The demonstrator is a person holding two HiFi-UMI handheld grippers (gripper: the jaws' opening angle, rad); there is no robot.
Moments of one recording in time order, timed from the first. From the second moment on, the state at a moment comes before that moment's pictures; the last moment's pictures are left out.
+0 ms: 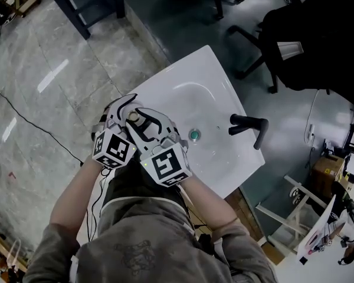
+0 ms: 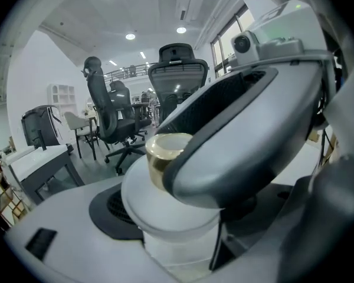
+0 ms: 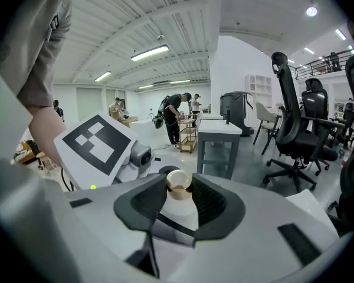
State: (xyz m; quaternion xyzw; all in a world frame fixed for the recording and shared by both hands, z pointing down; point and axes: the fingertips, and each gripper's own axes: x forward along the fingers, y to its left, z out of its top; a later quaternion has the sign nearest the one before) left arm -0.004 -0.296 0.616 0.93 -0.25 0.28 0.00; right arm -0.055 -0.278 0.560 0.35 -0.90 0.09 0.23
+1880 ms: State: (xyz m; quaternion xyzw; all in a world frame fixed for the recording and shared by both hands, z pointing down) left arm -0.025 -0.295 0.659 0.93 -0.24 0.29 0.05; right arm -0.058 -0.291 0.595 0.35 -0.90 0.10 0.26
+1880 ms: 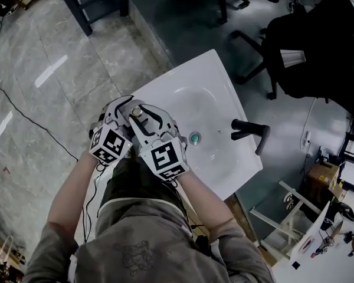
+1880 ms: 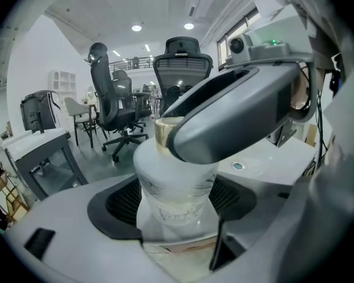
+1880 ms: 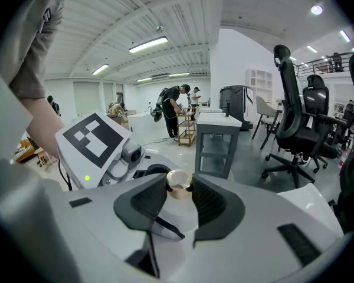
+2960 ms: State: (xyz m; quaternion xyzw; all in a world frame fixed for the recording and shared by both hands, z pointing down) left arm -0.082 -0.255 0.640 0.91 -0.27 0.31 0.09; right arm -0.056 -0.290 0.597 0.37 -0.88 0.13 0.28
